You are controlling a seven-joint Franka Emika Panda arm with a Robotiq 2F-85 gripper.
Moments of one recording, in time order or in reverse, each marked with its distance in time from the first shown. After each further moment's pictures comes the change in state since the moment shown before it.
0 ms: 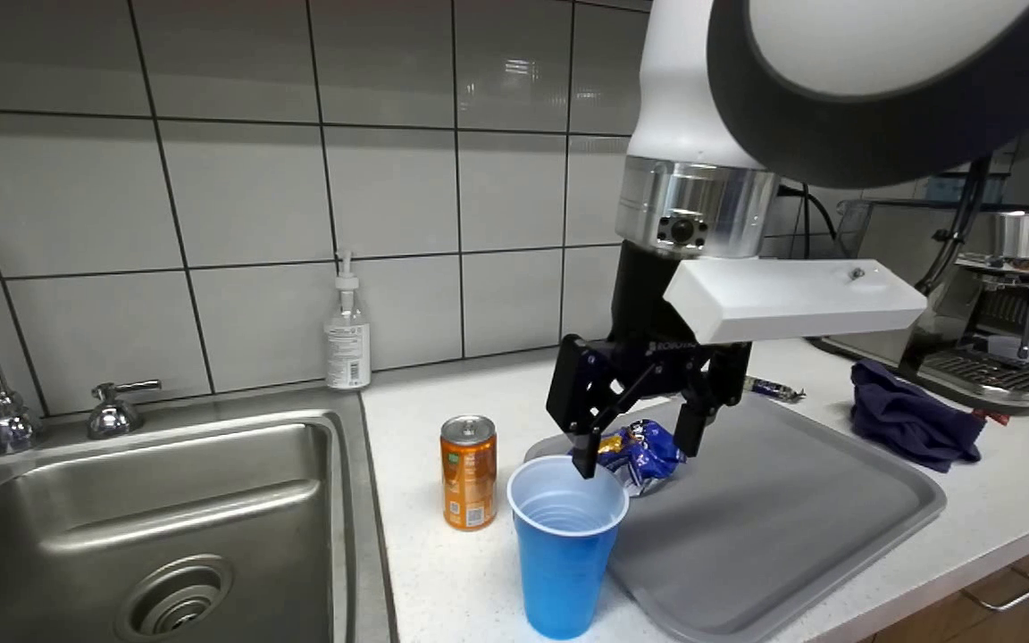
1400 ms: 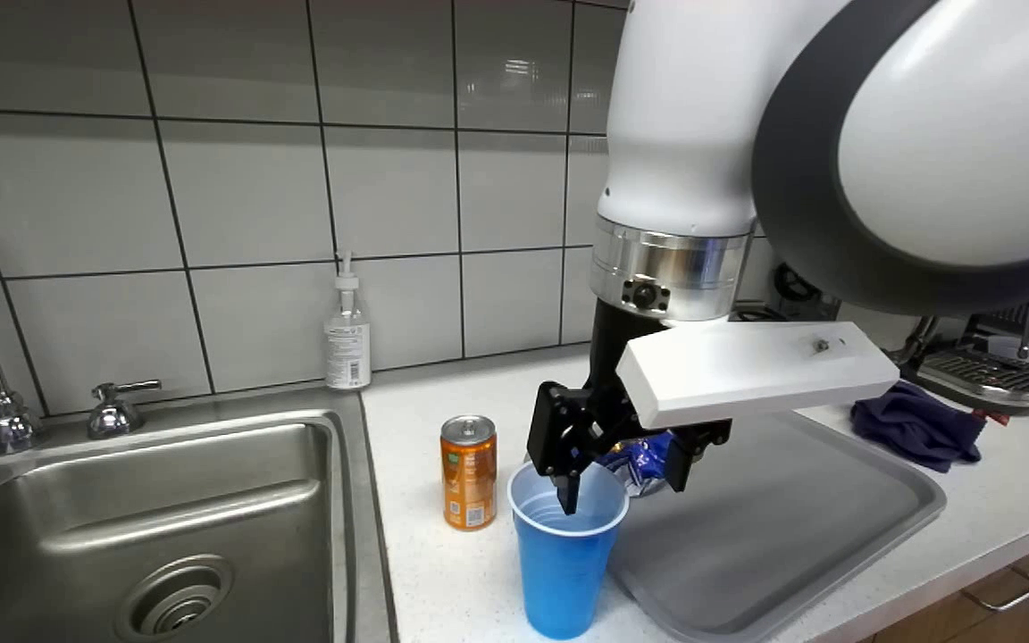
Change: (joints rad) arm -0.002 0.111 0.005 0.013 -0.314 0.095 0.379
